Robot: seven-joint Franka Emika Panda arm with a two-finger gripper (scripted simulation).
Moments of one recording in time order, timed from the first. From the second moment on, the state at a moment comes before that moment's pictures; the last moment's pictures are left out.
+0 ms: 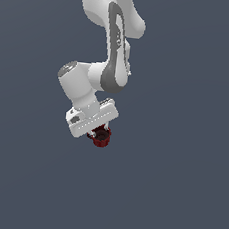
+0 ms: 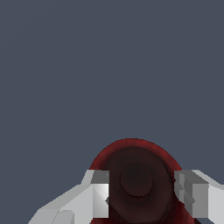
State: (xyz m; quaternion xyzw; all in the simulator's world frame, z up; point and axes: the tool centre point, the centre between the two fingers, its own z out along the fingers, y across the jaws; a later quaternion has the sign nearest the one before) arm 0.014 -0.054 0.116 -0.94 -0.26 -0.14 0.16
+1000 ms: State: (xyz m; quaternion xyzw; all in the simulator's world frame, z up) arm 0.017 -0.089 0.100 -0.90 -0.32 -0.23 0.16
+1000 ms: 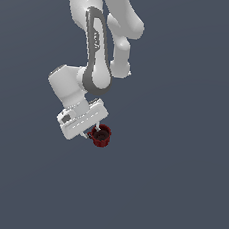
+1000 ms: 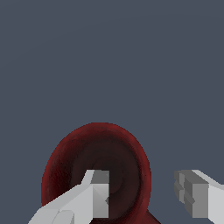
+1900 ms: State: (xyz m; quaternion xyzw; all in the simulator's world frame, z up) arm 0.023 -0.084 0.082 -0.90 -0.33 -0.24 0.16
